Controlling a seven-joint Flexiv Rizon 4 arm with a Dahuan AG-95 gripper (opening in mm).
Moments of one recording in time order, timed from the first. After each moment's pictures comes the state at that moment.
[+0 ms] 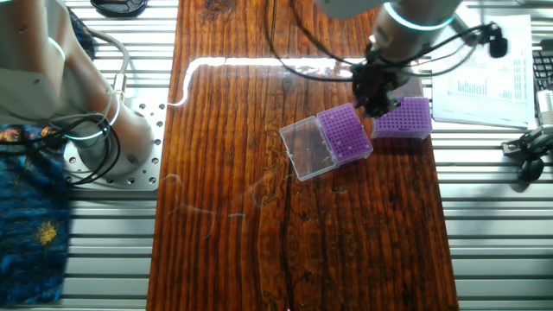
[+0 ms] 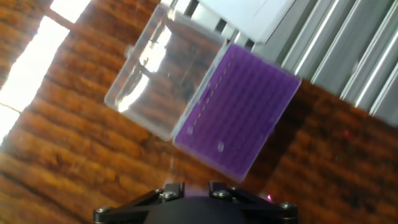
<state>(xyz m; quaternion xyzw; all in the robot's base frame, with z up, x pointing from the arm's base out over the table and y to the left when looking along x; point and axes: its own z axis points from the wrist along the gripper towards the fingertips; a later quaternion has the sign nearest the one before) 0.529 0.045 0.076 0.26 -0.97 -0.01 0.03</state>
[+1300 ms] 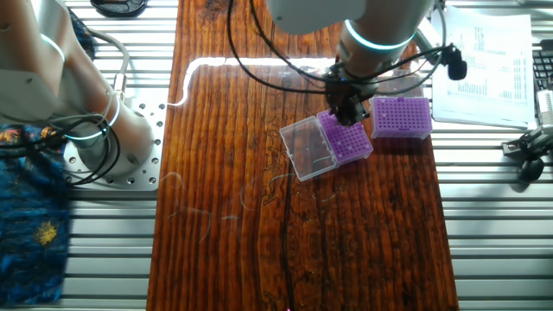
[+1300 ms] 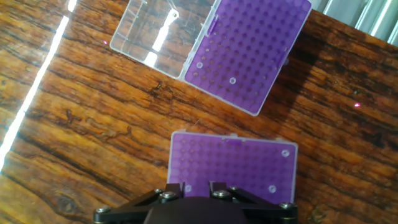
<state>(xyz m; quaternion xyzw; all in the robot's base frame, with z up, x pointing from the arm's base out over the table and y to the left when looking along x) 0.483 0.041 0.065 0.22 -0.97 -0.03 0.02</state>
